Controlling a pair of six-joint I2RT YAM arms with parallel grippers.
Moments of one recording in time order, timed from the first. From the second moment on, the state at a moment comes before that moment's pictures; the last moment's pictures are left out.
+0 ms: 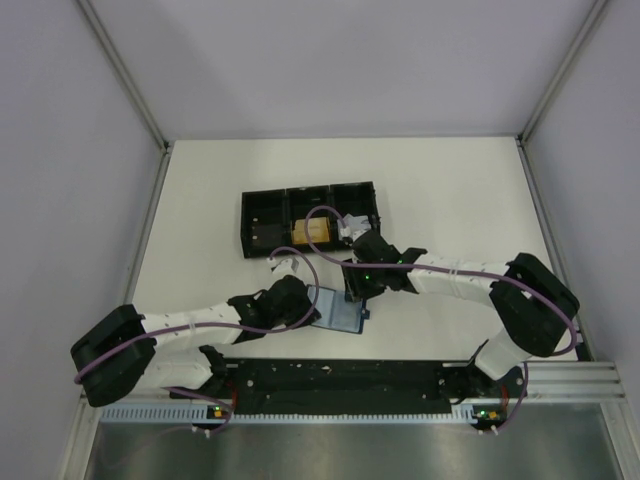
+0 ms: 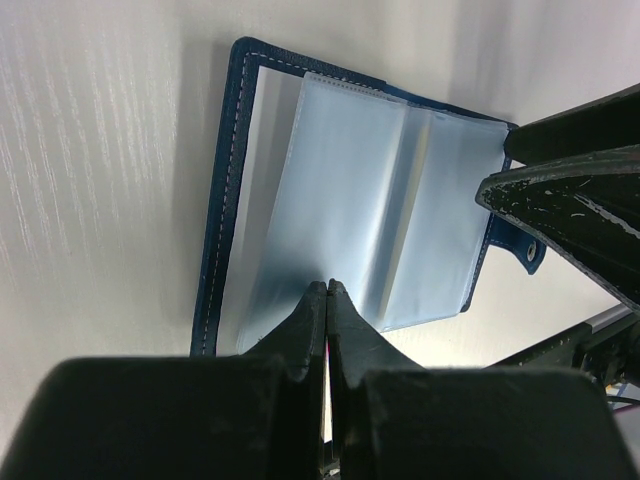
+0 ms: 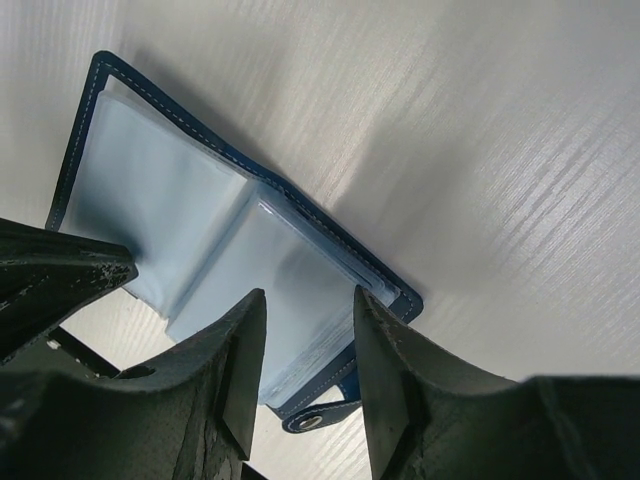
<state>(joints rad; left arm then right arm) -0.96 1.19 0.41 -0.04 -0.14 -1.10 0.85 1.57 0.85 -0.26 -0.09 0.46</state>
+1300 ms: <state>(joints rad) -0.96 0.95 0.40 -0.12 -0.18 -1.10 0.86 1.66 0.88 -0.07 -0.41 0.59</state>
